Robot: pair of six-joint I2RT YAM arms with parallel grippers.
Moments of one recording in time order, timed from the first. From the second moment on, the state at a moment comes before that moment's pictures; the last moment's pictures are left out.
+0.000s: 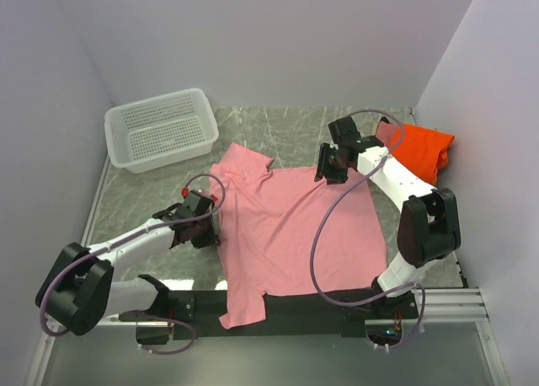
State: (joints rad) left arm -0.53 1.21 0.51 -0.38 0.01 -0.83; right arm 0.31 1.65 1.29 -0.72 -0.05 0.49
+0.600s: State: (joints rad) left arm -0.53 1.02 0.64 -0.79 -0.21 -1.05; right arm 0.31 1.67 1.26 -0.69 -0.07 0.49
